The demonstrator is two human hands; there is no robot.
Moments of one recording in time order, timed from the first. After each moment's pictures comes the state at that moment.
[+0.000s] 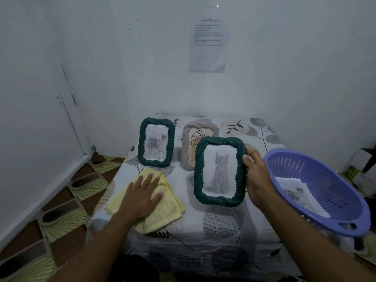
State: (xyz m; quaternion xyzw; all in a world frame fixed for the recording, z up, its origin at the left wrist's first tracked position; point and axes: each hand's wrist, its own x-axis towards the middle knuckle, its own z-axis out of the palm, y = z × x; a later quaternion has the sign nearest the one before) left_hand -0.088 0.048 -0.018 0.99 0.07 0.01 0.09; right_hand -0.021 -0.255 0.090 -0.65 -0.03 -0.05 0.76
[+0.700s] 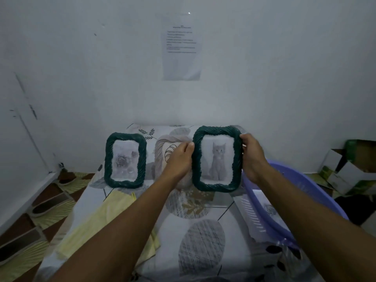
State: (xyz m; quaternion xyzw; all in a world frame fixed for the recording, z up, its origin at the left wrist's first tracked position) left_hand 0.040 -0.112 0.118 0.79 -0.02 0.11 0.60; right_hand 0.077 -0.299 0.141 -0.62 0.05 0.00 0.78
